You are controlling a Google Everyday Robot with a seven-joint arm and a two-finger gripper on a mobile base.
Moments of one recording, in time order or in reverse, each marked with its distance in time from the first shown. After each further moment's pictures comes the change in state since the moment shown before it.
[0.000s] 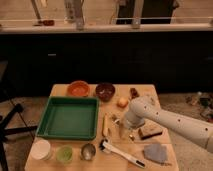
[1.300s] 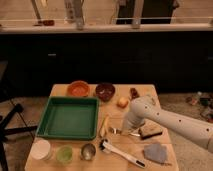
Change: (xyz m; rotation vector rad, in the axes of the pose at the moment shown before) arm 0.003 0.003 -0.002 0.000 0.010 -0.005
